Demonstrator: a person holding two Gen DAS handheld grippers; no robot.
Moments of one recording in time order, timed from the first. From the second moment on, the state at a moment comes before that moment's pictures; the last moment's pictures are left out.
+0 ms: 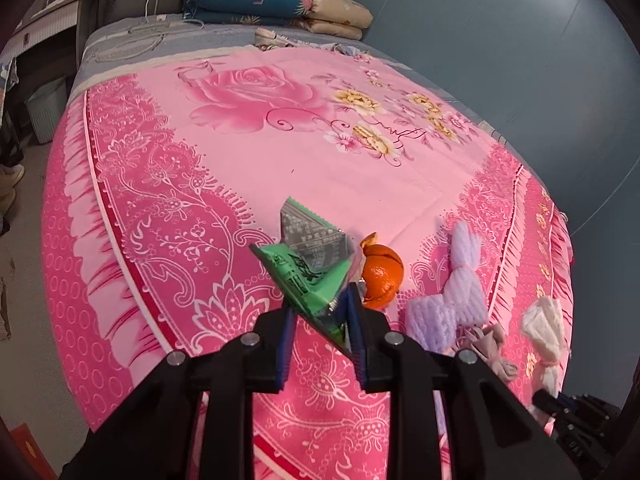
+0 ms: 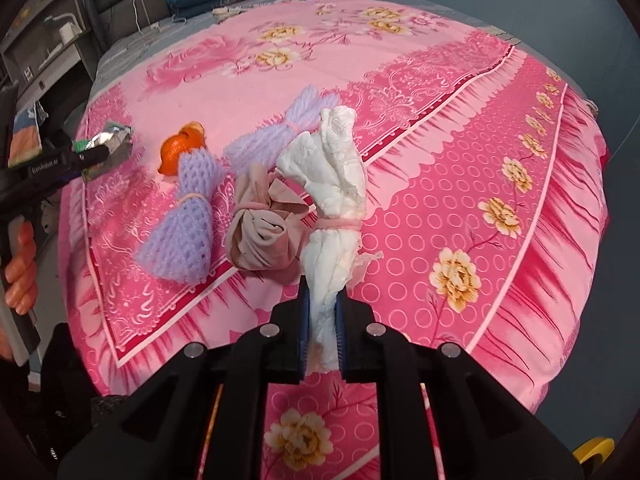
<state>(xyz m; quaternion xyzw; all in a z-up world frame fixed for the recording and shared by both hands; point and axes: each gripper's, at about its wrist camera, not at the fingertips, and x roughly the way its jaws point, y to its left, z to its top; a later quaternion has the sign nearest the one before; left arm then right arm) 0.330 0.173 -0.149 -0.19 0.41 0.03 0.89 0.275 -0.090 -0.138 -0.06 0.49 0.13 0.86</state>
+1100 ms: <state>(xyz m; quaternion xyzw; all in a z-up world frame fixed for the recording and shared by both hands) 0.211 0.078 -0.064 -0.13 0.34 -0.08 0.93 0.124 -0.174 -0.027 0.03 0.39 0.15 0.91</state>
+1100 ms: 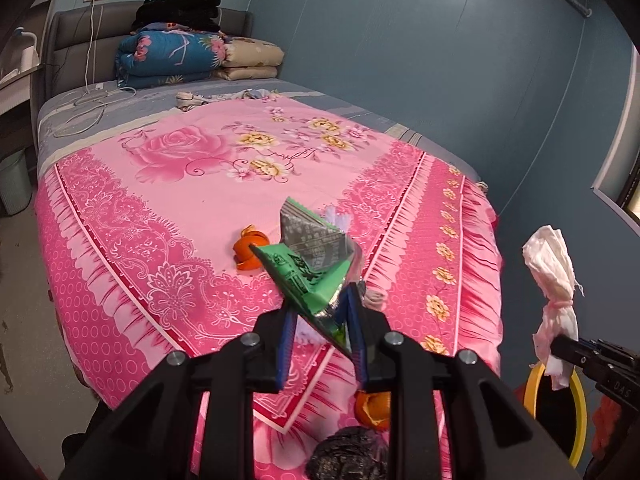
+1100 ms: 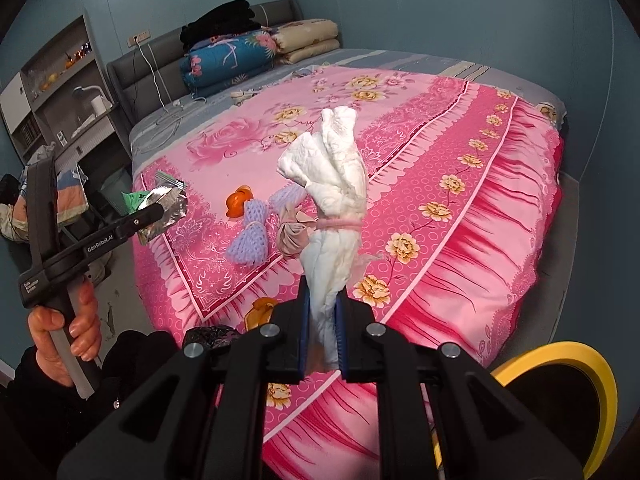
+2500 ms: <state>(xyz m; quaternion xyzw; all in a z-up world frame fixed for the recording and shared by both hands) 0.126 -0.116 -0.016 -0.03 0.34 -0.28 0.90 0.020 -0.314 0.051 0.15 0.27 0.05 0.95</state>
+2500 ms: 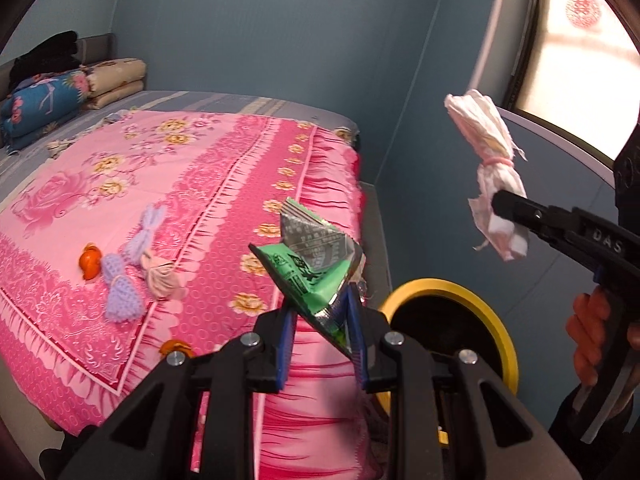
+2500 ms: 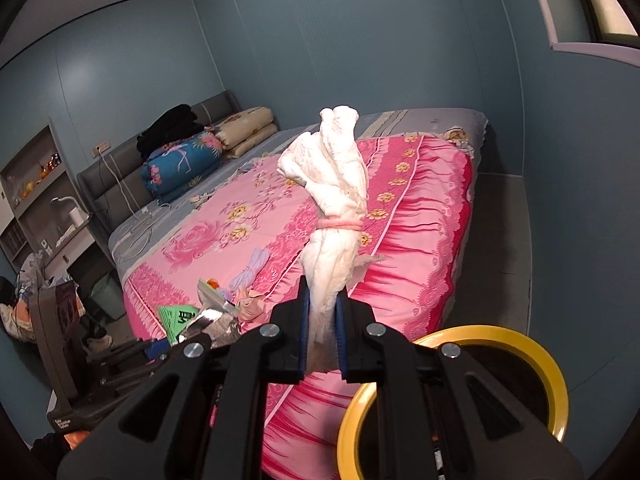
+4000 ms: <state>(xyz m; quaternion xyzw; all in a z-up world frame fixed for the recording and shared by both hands) 0.068 -0.214 -0.060 0.04 0.40 -0.42 0.82 -0.015 -0.428 0.022 0.31 0.27 -0.05 0.91</state>
